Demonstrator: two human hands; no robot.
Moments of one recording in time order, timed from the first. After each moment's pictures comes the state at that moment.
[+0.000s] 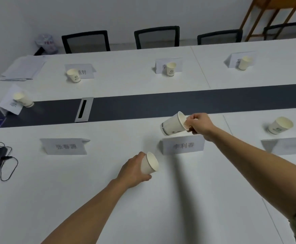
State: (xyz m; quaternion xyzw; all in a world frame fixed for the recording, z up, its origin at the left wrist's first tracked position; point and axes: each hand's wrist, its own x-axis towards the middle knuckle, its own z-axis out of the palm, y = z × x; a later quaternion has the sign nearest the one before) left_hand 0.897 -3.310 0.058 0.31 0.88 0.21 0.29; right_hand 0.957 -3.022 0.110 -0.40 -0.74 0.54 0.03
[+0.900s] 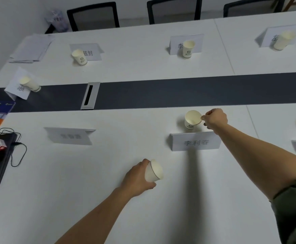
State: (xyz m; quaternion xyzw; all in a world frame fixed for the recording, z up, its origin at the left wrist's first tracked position) left_hand 0.903 -3.316 0.012 0.25 0.89 0.19 0.34; right_hand 0.909 -2.969 0.020 -0.55 -0.73 0.42 0.02
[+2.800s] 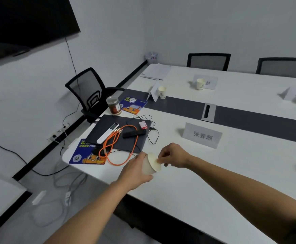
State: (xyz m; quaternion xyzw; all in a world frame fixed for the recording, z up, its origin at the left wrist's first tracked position) left_hand 0.818 -3.877 0.126 0.13 0.94 0.28 0.12; right_hand 0.792 -3.676 0.132 0.04 -0.89 0.42 -0.19
